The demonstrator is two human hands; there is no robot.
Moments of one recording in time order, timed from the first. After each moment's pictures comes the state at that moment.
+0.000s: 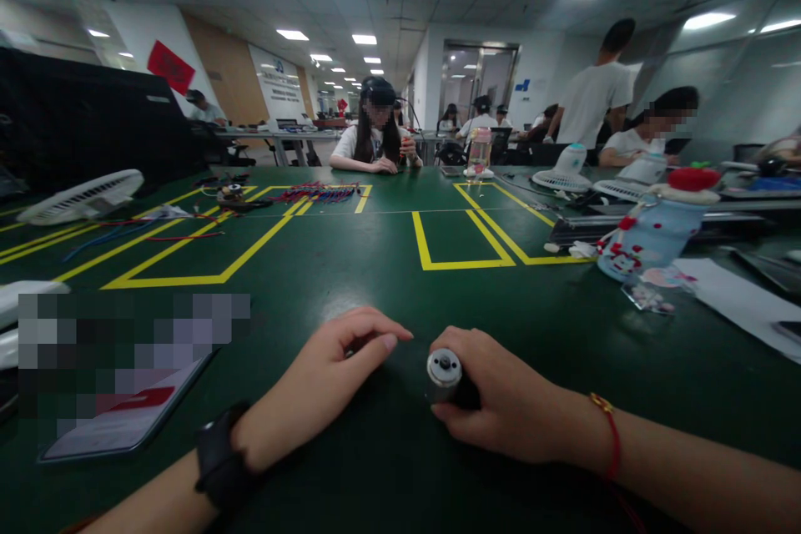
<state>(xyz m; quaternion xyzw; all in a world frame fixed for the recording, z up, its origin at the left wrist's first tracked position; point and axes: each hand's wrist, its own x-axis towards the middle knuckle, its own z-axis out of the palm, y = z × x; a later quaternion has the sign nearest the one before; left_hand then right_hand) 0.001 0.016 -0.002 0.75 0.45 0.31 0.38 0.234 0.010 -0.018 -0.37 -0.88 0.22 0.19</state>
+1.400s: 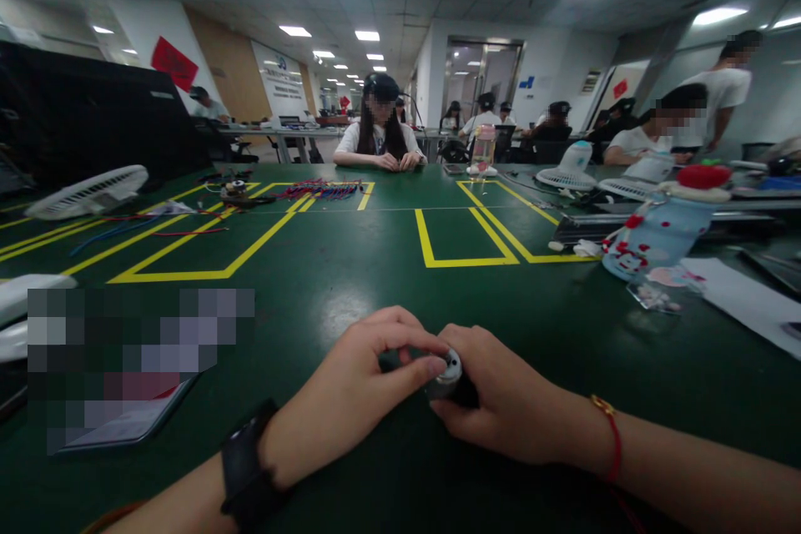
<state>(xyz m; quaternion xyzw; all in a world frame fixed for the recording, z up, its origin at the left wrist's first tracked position) 0.024 0.005 0.008 0.79 0.39 0.31 0.37 0.228 0.008 -0.020 -0.36 -0.89 0.20 0.19</state>
